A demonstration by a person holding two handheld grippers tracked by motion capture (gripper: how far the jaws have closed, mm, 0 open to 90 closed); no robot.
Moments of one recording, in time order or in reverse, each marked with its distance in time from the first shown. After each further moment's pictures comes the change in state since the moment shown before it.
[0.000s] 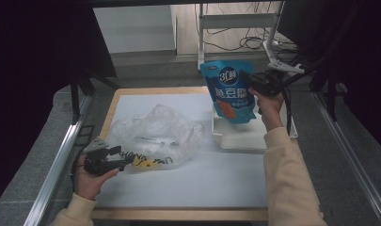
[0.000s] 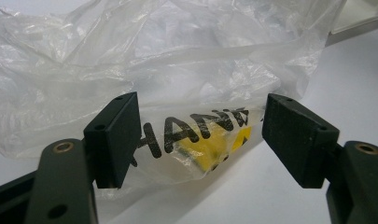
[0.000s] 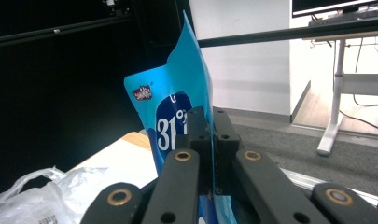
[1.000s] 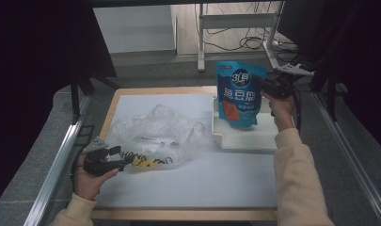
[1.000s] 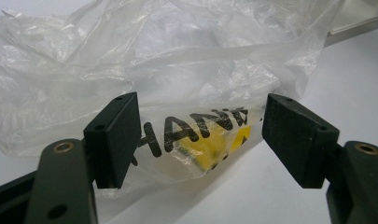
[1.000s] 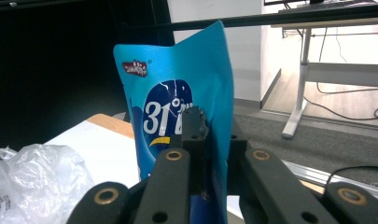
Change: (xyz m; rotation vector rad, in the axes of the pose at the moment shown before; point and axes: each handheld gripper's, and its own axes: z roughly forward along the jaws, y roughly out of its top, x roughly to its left) left arm 0.000 0.000 -0.002 -0.002 0.001 0.001; right arm -0.035 -0.010 -0.019 0.056 -0.096 -0.042
